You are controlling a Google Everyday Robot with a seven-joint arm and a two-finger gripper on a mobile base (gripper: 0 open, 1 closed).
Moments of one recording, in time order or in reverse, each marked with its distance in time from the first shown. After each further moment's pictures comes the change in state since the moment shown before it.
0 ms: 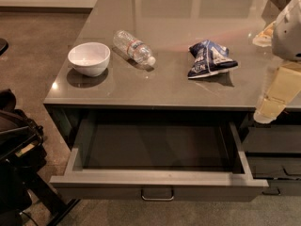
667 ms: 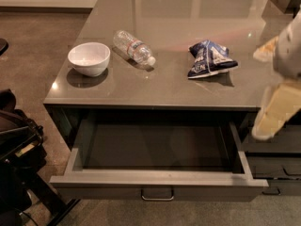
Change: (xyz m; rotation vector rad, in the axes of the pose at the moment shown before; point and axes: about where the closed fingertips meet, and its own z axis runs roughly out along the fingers) arm 0.007 0.016 0.014 -0.011 -0.034 0.025
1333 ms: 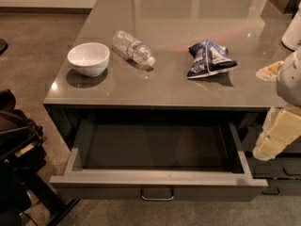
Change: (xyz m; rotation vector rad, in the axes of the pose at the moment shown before) arm 0.017 0.031 0.021 -0.020 -0.042 0.042
